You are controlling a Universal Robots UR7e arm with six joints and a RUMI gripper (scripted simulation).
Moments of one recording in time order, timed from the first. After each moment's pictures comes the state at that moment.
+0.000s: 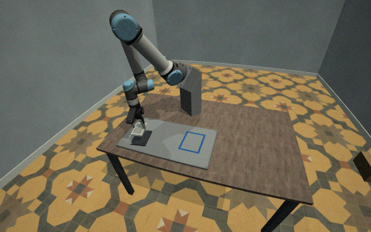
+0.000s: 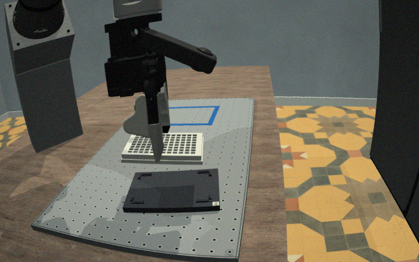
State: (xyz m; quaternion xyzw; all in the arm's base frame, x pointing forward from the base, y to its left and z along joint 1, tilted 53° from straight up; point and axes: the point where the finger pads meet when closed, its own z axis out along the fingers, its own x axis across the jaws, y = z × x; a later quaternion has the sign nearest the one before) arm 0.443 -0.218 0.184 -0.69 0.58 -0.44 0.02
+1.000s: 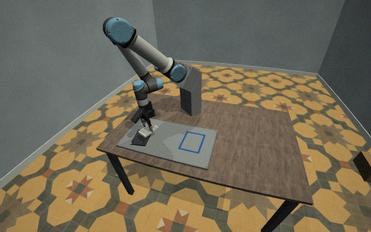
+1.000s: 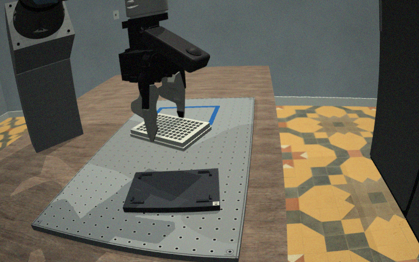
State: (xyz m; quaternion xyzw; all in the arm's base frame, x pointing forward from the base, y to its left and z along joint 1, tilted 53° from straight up) arm 0.448 -0.160 0.142 -0.51 0.75 -0.40 0.16
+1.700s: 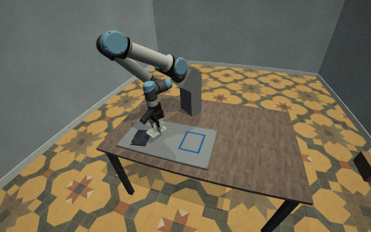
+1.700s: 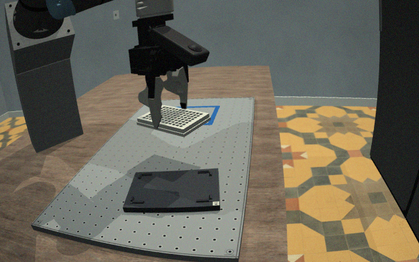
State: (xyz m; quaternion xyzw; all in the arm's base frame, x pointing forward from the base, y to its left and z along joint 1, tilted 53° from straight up) arm 0.452 -0.112 0.105 -0.49 0.76 -0.41 0.15
